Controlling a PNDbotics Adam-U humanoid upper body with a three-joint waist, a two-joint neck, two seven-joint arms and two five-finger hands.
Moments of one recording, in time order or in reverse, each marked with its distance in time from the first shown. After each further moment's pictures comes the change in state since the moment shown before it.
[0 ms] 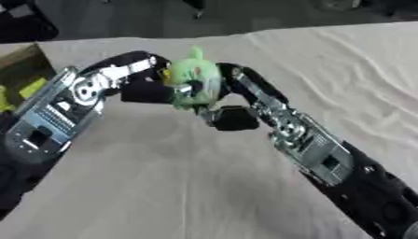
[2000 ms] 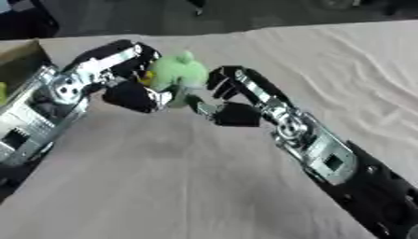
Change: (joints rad) left arm 0.055 0.076 0.038 -0.100 0.116 0.015 0.124; right arm 0.016 -0.028 0.001 -0.018 0.079 0.118 0.057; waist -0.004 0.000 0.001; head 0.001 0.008
